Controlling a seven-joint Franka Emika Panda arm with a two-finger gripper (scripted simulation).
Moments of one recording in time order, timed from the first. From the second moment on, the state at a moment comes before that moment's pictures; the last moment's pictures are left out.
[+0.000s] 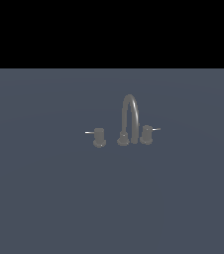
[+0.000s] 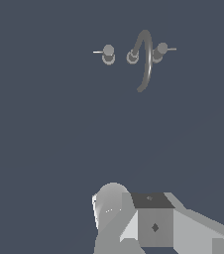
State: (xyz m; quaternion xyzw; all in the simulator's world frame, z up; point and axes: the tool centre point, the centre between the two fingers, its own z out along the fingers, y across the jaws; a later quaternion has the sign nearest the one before) arm -0.257 0.018 0.474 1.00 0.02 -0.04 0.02
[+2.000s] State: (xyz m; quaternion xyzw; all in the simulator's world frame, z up) arm -0.111 -0.030 0.428 0.98 -0.19 -0.01 0.01
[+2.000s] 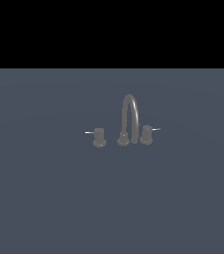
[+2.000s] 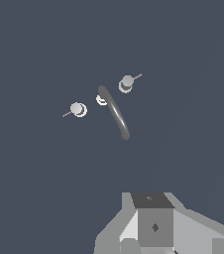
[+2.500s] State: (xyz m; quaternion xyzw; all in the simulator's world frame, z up) arm -0.036 -0.058 0.367 0.95 -0.32 -0.01 0.01
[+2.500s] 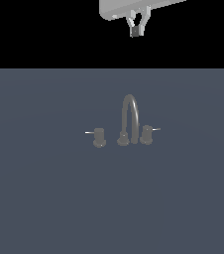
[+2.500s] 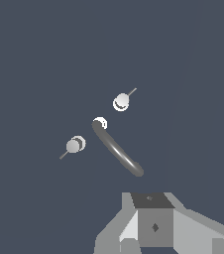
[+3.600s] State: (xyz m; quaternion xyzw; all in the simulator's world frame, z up) arm 0.074 -0.134 0.170 0.82 -0.57 0.00 0.00
